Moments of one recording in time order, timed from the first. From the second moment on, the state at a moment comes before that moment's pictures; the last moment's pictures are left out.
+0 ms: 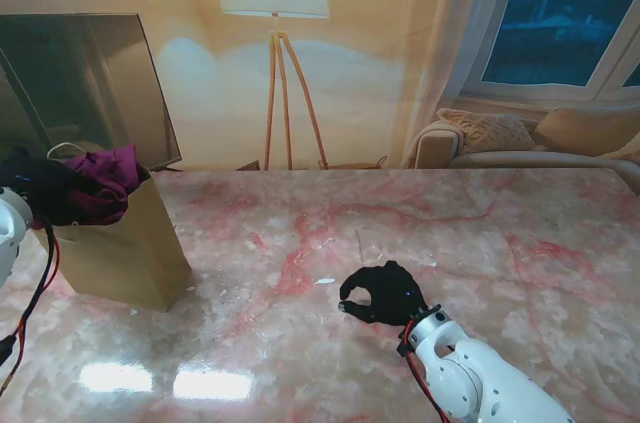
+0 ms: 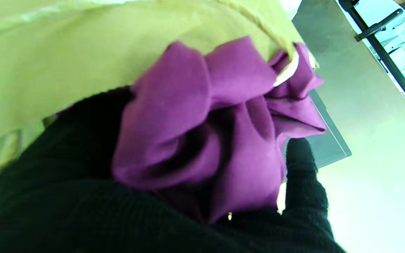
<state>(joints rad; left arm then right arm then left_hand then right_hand) 1.53 -1.01 -1.75 -1.93 1.38 -0.16 -0.67 -1.45 -1.10 0.98 -1.29 -0.89 -0.22 -0.39 0.60 -0.45 0.56 -0.11 0.61 -0.06 0.29 0.37 0.69 0.01 0.17 0.42 0.53 0.08 0.24 0.54 0.08 0.19 0.67 0.66 0.17 -0.41 0.90 -0.14 0.77 -0.28 0.64 0.49 0.82 -0.11 0.48 0.30 0.77 0.01 0.32 0.53 0.38 0.16 0.92 0.61</state>
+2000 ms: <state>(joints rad) 1.63 -1.04 -1.73 -2.07 1.05 0.10 -0.39 -1.43 -1.11 0.99 -1.31 -0.92 -0.21 -0.42 0.60 0.03 0.01 -0.02 0.59 -0.03 0.20 0.33 0.57 0.08 0.11 0.27 0.42 0.12 0.14 0.38 0.09 0.12 0.48 0.55 0.17 -0.40 0.90 -0.14 0.77 -0.28 0.64 0.49 0.82 -0.11 0.48 0.30 0.77 0.01 0.32 0.53 0.38 0.16 0.92 0.61</state>
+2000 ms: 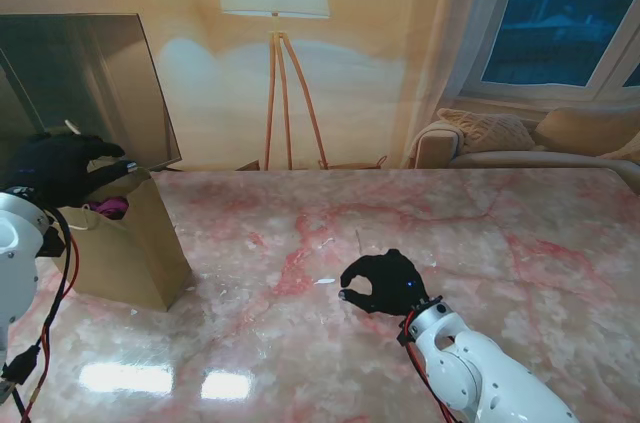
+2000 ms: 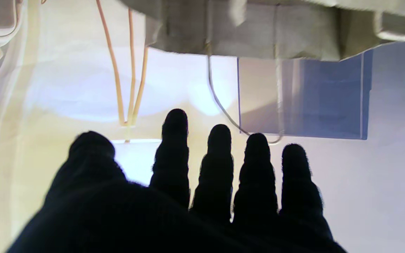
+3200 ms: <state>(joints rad) 1.74 -1.13 -1.28 -1.88 0.82 -0.05 0.31 -1.66 -1.11 1.29 -1.62 -0.81 -0.25 -0.29 0.57 0.01 0.07 0.05 0.53 0.10 0.14 0.28 0.46 0.08 0.09 0.24 0.37 0.06 0.14 0.29 0.13 -0.02 0.56 0.32 0.03 -0.13 0.56 -0.11 0.44 -0.06 0.41 0.28 0.72 -0.04 0.06 0.10 0.63 -0.03 0.18 0.30 0.33 0.03 0.73 0.33</state>
